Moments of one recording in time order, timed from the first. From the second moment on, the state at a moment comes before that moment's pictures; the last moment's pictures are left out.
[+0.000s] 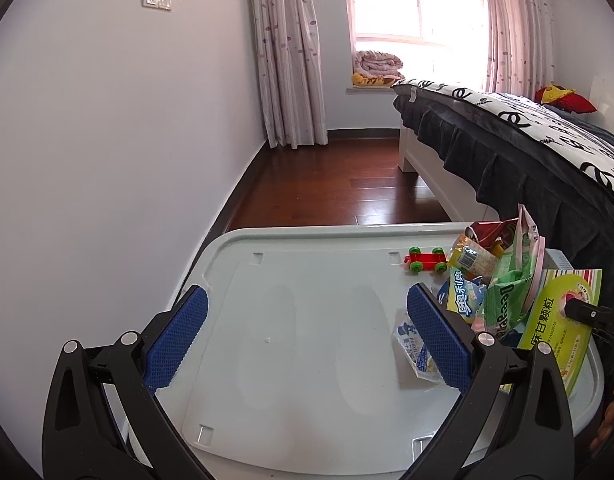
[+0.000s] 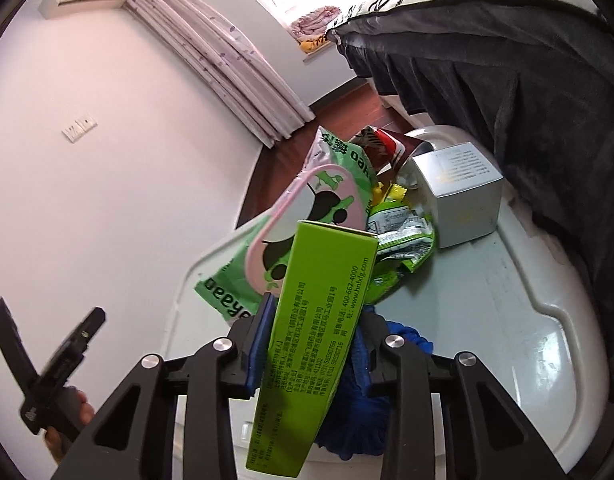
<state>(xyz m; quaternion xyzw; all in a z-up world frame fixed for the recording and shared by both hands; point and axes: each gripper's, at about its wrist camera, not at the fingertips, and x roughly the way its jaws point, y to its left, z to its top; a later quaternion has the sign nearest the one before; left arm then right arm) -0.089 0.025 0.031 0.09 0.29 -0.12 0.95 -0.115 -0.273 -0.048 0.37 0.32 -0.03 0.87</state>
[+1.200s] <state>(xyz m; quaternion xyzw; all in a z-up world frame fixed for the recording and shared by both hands) -0.071 -0.053 -0.069 0.13 0.43 -0.27 0.85 -0.175 -0.304 0.006 0.32 0.28 -0.01 0.91</state>
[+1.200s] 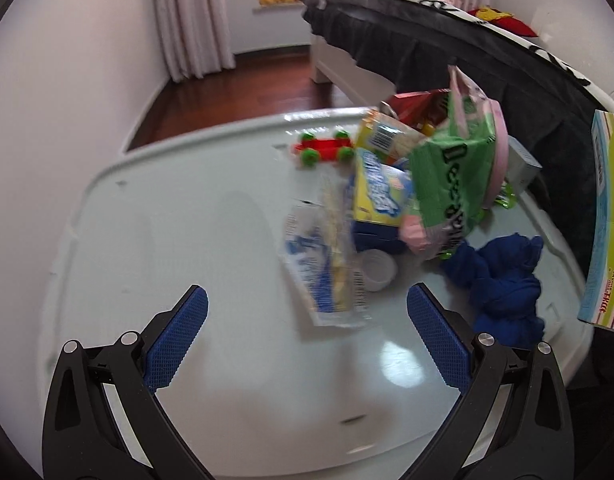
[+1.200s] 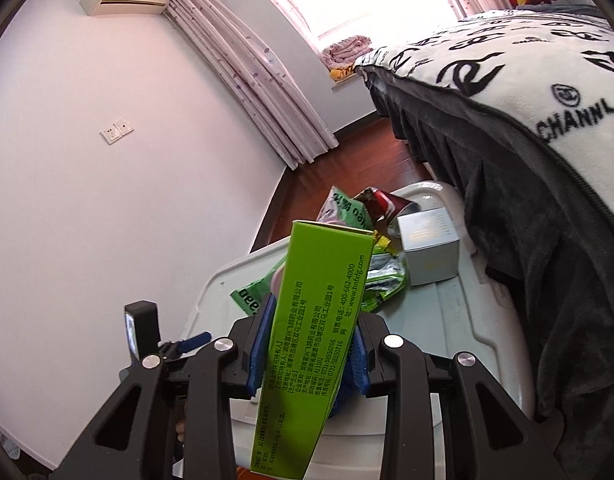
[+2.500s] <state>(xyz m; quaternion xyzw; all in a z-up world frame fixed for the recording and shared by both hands) -0.026 -0.057 -0.106 0.07 0.48 -0.27 0.83 -0.181 -0.309 0.005 0.30 0.27 -0.02 0.92</state>
